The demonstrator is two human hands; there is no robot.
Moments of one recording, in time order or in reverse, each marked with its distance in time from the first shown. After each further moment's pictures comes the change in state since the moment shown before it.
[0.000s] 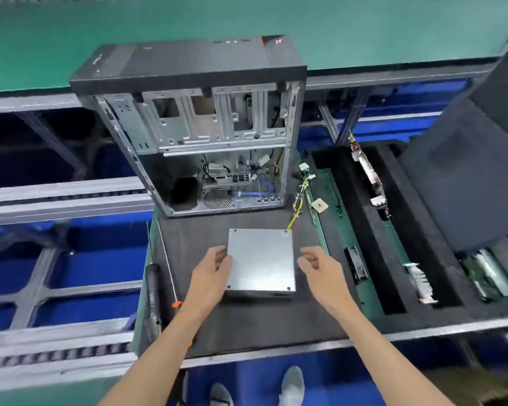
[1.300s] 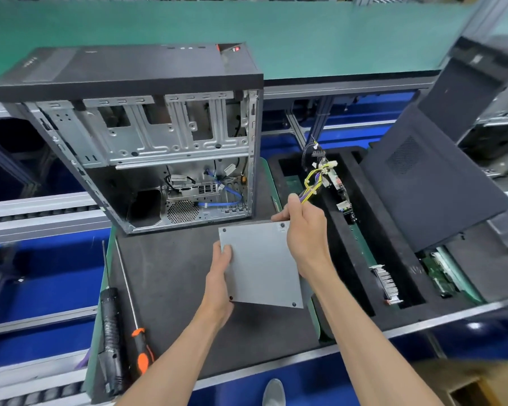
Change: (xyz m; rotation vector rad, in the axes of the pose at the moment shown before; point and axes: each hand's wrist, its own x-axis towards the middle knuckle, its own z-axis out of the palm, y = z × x) left_hand 0.000 0.057 0.077 -0.795 -0.261 -0.121; right_hand 0.027 -0.100 -0.041 0.289 0.353 -0.146
